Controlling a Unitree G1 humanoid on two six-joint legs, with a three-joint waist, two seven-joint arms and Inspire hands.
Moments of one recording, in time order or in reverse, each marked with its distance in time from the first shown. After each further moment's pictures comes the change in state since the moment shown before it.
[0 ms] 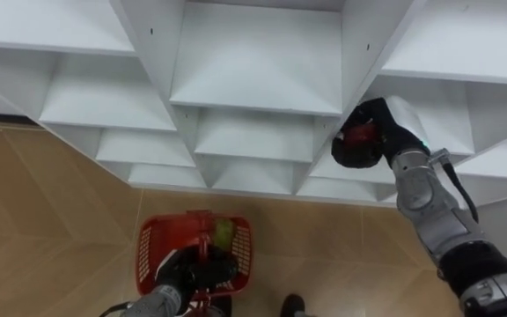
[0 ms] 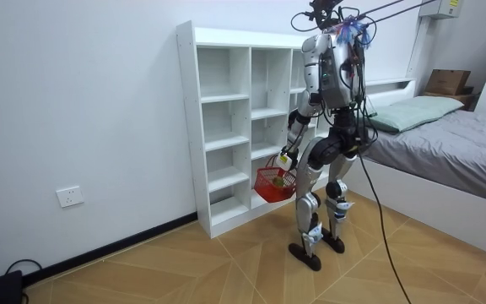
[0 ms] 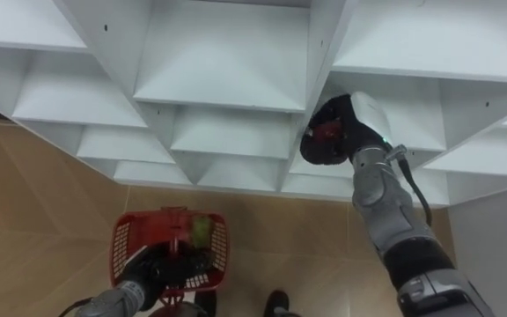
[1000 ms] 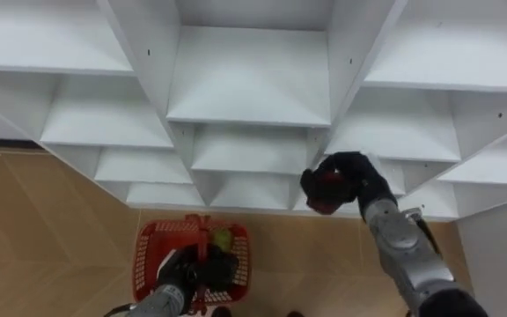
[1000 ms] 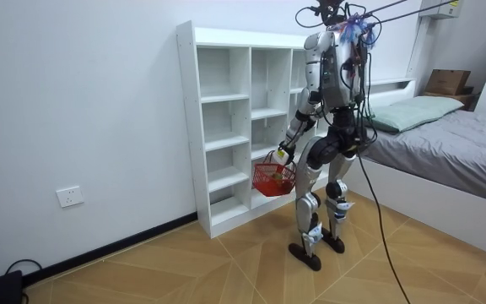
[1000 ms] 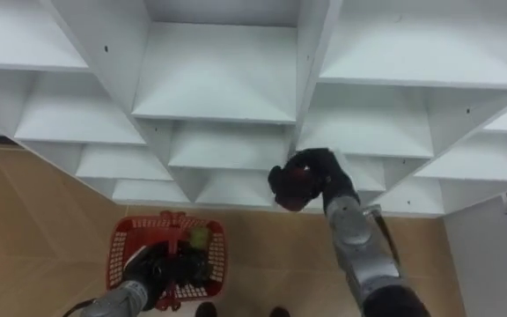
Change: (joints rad) left arm 0.012 -0.019 -0.002 -0.043 -0.031 0.013 0.087; right arm 0.226 0.116 0.032 -0.078 0.484 0.010 0.120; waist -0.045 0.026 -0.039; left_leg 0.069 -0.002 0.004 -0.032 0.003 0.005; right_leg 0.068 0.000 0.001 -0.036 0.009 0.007
